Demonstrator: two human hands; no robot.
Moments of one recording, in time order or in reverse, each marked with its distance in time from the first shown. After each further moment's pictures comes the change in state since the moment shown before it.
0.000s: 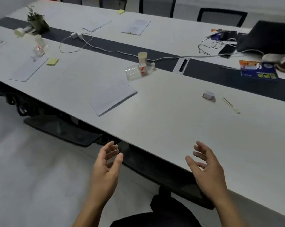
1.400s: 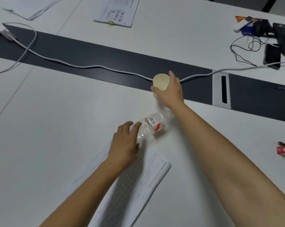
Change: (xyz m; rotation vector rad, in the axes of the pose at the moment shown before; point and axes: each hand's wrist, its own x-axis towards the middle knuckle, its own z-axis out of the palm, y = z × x) left_hand 0.652 -0.100 0.093 0.867 -0.543 0.560; right_hand 0.669 -0.129 0.367 -0.389 0.174 0.054
